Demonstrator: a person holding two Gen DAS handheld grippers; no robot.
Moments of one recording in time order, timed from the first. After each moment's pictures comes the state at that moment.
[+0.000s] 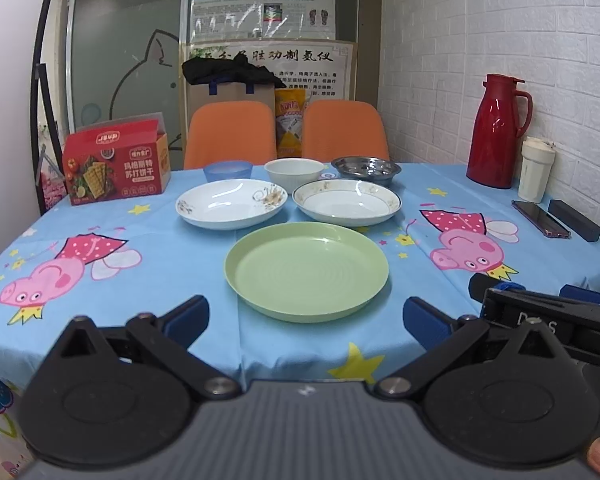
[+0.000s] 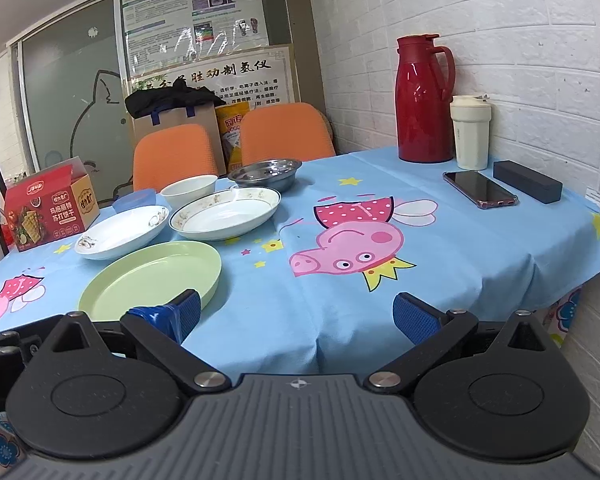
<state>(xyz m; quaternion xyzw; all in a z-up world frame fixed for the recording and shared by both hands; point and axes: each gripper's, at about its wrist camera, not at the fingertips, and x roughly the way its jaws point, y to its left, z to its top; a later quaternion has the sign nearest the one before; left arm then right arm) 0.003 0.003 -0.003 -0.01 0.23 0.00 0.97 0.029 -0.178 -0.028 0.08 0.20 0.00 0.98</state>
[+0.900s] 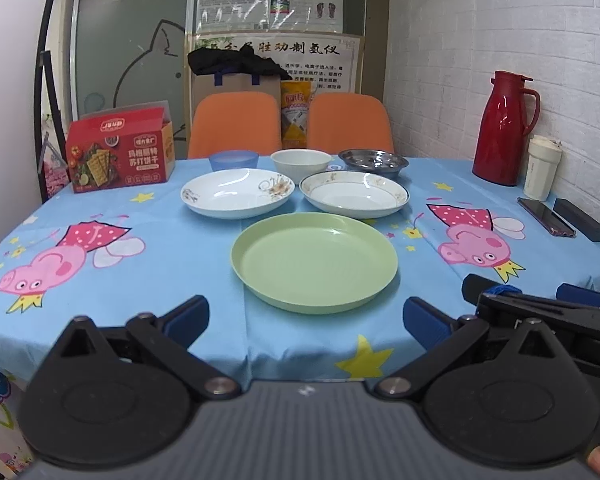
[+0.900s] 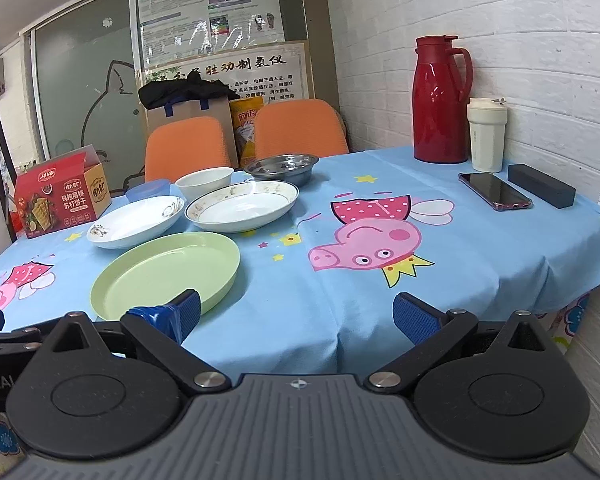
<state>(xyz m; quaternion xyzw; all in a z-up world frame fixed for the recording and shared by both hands) 0.005 0.012 -0.009 -0.02 0.24 0.01 0.97 0.029 -0.164 -0.029 0.06 0.21 0.02 0.98</state>
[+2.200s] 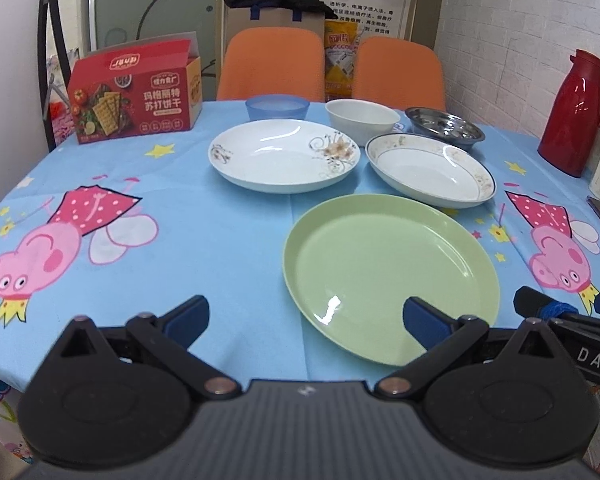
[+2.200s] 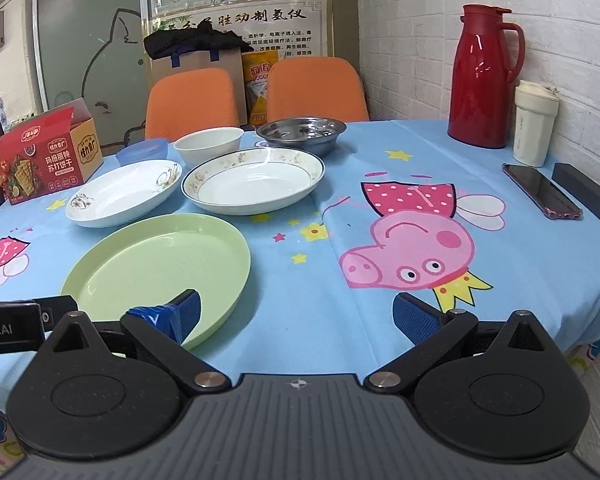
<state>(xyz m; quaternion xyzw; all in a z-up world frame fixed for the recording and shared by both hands) 0.121 0.069 -0.020 -0.05 0.34 0.05 0.94 0.116 -0.135 -0.033 0.02 0.28 0.03 0.96</state>
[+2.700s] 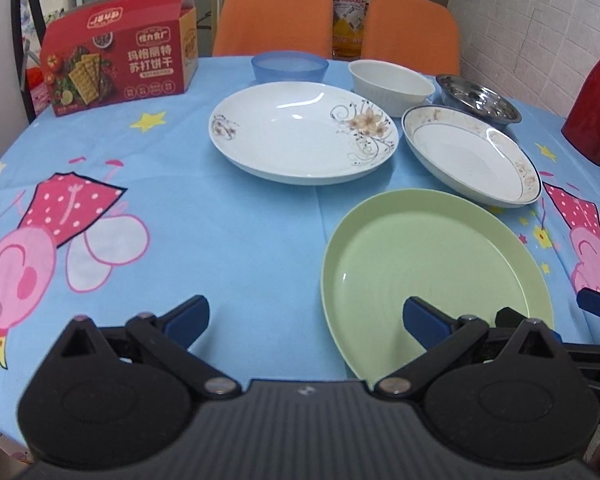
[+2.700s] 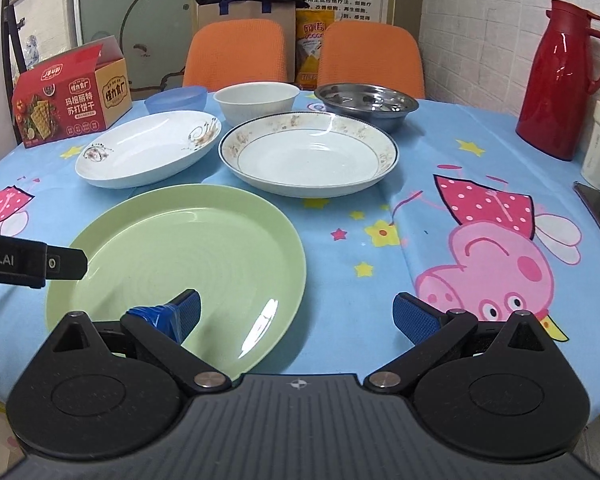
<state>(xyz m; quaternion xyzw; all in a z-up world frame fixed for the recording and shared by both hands) 0.189 0.108 -0.035 -0.06 0.42 0.03 0.91 0.175 -0.100 -0.049 -0.03 0.34 0.10 0.94</state>
